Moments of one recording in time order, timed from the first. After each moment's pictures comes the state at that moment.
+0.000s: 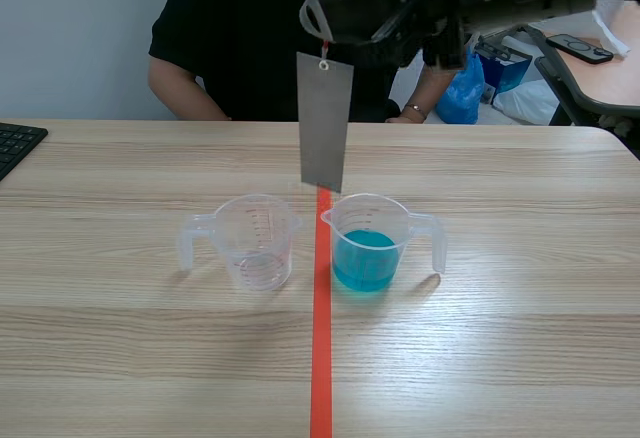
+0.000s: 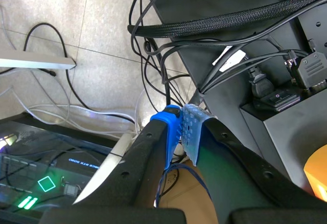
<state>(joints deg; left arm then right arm) 50.9 -19.6 -19.7 47.8 29.9 -22.4 -41.4 19.9 29.3 -17.9 109.5 48.5 33.3 -43.6</state>
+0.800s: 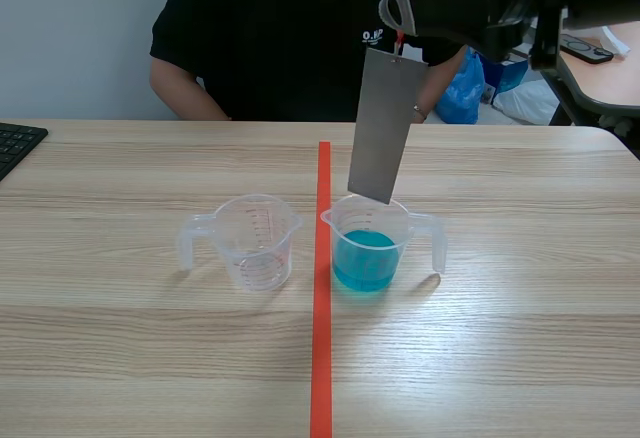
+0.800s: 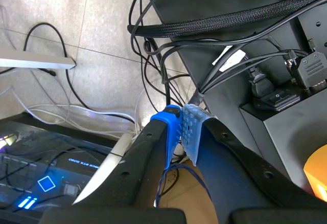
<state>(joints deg) 50.9 -19.6 -19.7 47.8 29.9 -22.4 -41.4 16.8 46.0 -17.4 109.5 58.6 33.3 -32.0</state>
